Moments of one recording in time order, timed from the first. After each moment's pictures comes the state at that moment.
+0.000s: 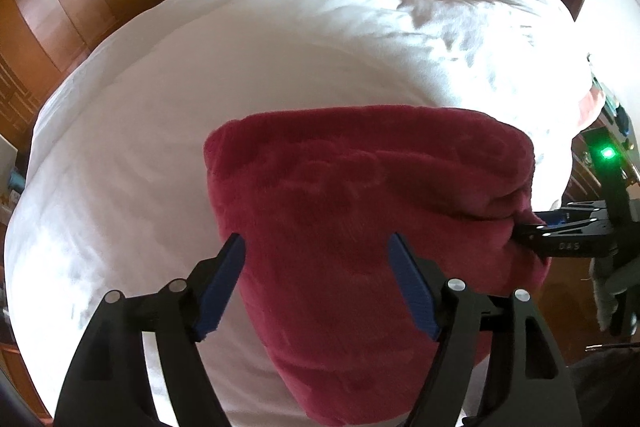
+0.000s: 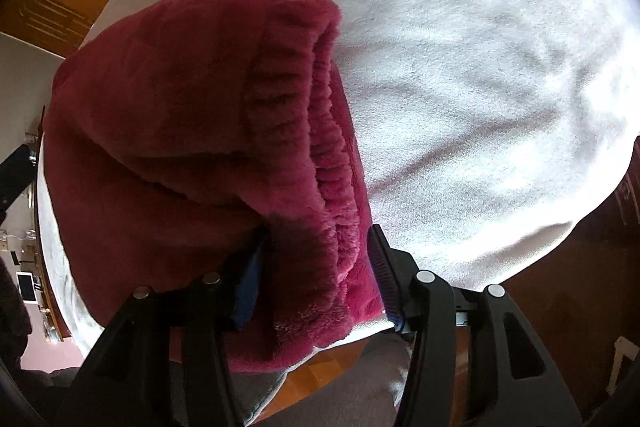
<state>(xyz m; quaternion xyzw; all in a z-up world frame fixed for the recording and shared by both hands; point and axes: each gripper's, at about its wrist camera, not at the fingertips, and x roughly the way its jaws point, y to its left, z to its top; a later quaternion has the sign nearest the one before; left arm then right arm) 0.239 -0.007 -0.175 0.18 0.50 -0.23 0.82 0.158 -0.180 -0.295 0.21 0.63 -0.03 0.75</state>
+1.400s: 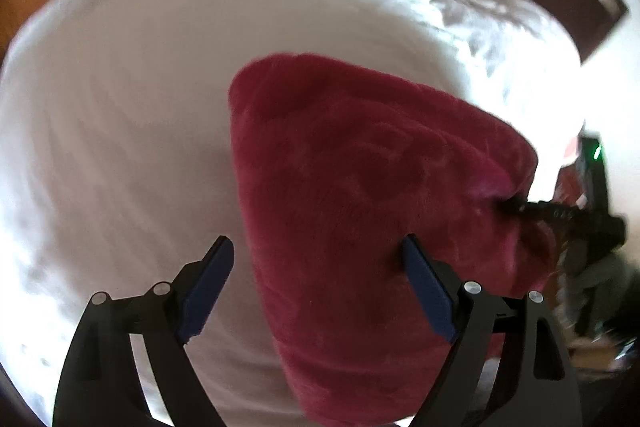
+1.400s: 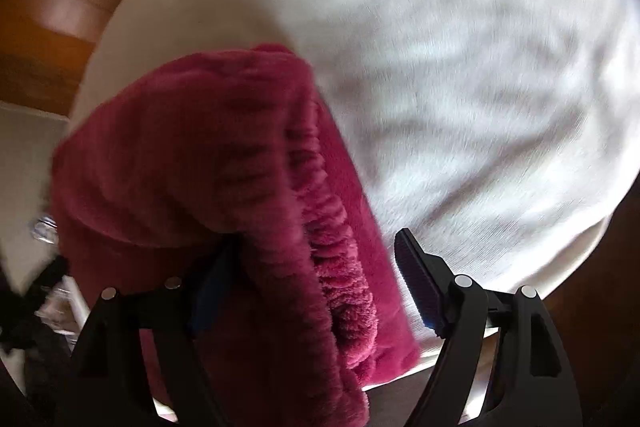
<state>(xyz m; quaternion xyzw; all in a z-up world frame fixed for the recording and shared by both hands) 0.278 0.056 -0.213 0.03 0.58 -0.25 0.77 0.204 -0.202 -0.308 0.33 0.60 -0.06 0.73</state>
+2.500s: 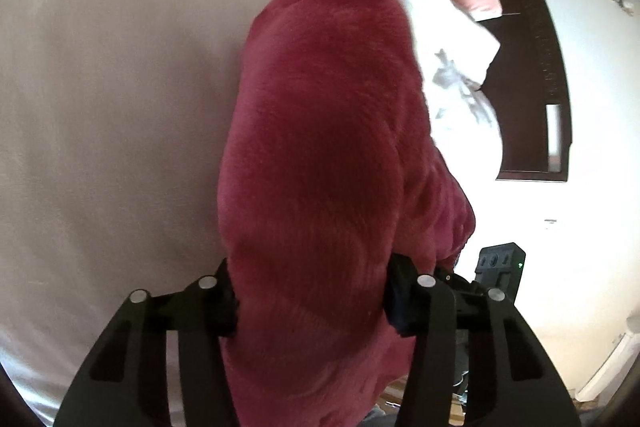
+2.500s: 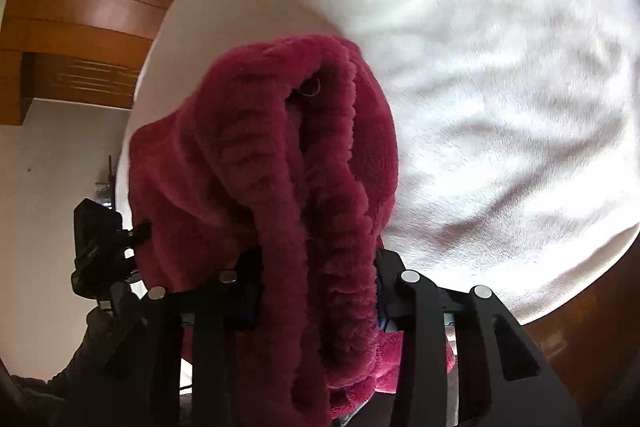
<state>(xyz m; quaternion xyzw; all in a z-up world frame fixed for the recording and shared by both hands) 0.308 0.111 -0.267 -0.30 0.65 -0.29 0.64 0.199 -0.214 -0.270 0.36 0.58 0.04 0.73</state>
